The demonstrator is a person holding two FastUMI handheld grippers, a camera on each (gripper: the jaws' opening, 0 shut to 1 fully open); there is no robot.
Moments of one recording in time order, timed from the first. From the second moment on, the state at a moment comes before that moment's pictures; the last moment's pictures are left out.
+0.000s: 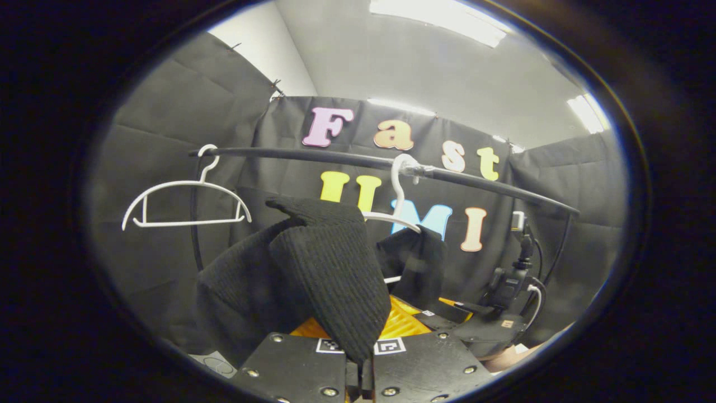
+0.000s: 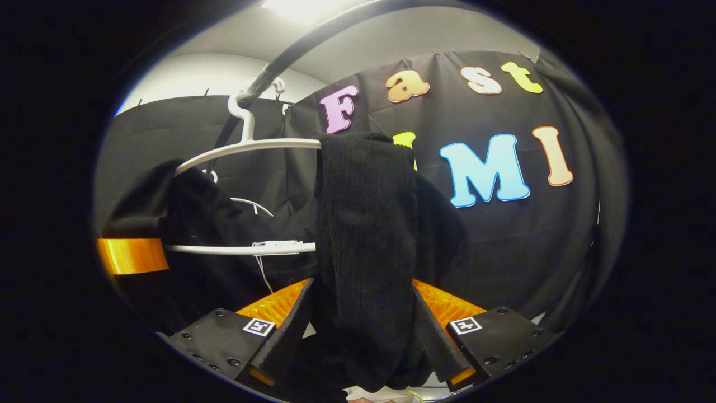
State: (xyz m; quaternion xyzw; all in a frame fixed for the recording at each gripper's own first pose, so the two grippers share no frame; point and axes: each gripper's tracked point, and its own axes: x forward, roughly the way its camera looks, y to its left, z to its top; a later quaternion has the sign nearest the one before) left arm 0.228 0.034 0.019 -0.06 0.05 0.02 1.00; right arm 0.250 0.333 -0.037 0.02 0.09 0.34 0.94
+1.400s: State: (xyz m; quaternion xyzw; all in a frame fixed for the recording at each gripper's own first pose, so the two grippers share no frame) left arm 0.185 0.111 0.088 -0.10 -0.05 0.08 0.99; right arm 0.334 0.253 0.016 0.07 0.01 0.29 0.95
